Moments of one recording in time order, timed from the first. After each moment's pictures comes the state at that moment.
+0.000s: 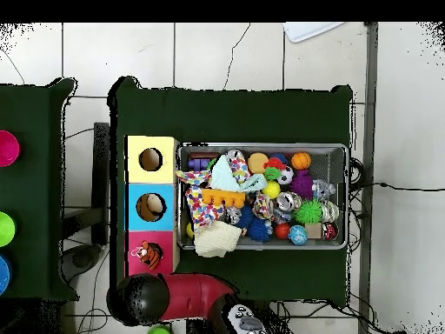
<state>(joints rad) -0.25 -0.85 0.39 2.38 0.13 0.38 1.41</state>
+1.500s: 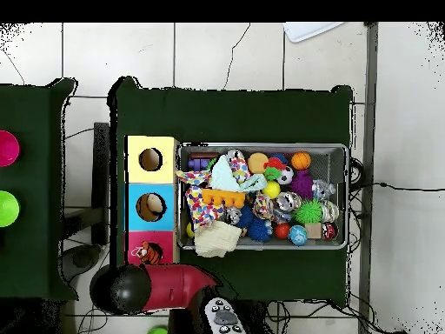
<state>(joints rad) -0.13 -0.83 0.33 2.29 0.19 0.38 1.41</state>
